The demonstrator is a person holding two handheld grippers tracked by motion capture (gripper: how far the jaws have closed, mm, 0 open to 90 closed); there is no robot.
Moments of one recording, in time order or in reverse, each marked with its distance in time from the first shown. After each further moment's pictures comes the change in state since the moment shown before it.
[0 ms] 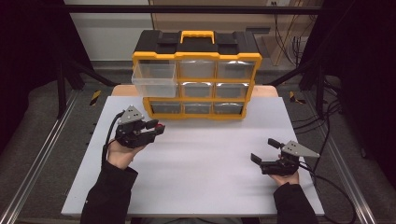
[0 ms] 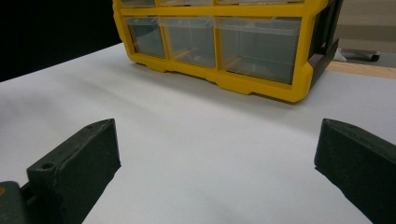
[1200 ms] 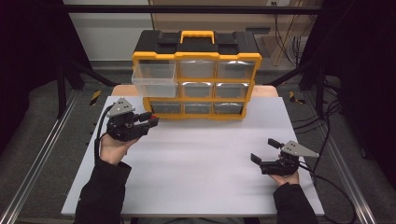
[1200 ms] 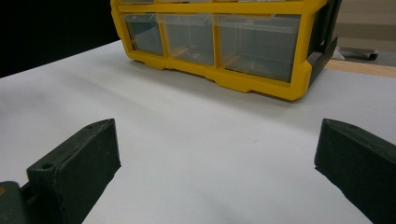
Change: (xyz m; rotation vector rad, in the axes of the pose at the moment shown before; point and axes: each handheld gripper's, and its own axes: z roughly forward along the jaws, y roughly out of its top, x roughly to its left) left arm 0.013 0.018 -0.017 -0.047 0.018 -0.012; right arm -0.001 -0.001 0.001 0.005 -0.007 -0.013
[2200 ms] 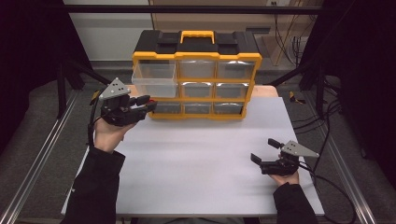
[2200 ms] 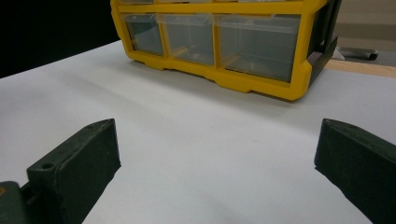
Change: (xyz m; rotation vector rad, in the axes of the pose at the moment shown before) left arm 0.002 0.047 -0.014 -0.046 0.015 0.049; right arm 0.000 0.000 0.000 0.002 0.000 0.006
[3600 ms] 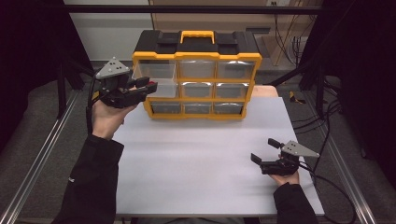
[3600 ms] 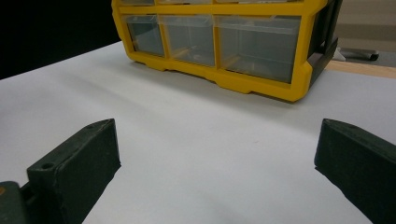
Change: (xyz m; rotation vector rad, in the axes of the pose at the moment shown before) left arm 0.005 0.045 -0.002 -0.043 0.034 0.004; right arm 0.000 0.001 -0.001 -0.001 0.005 0.006
